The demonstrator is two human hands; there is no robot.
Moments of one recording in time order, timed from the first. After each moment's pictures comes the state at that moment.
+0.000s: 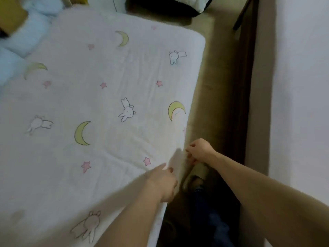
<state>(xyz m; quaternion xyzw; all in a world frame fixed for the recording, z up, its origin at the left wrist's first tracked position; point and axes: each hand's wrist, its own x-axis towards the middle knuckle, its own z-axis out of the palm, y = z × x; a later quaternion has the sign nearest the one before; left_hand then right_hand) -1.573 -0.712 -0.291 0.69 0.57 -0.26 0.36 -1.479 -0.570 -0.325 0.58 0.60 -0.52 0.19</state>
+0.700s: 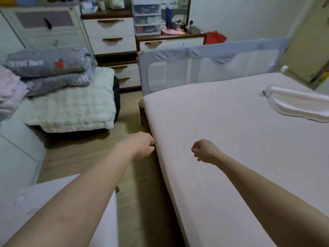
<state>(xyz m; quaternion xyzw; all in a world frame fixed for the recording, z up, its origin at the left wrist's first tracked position) -1.490 -0.237 0.115 0.76 0.61 -0.13 0.17 -1.247 -0.227 0.056 0.69 0.64 -0.34 -0.06</state>
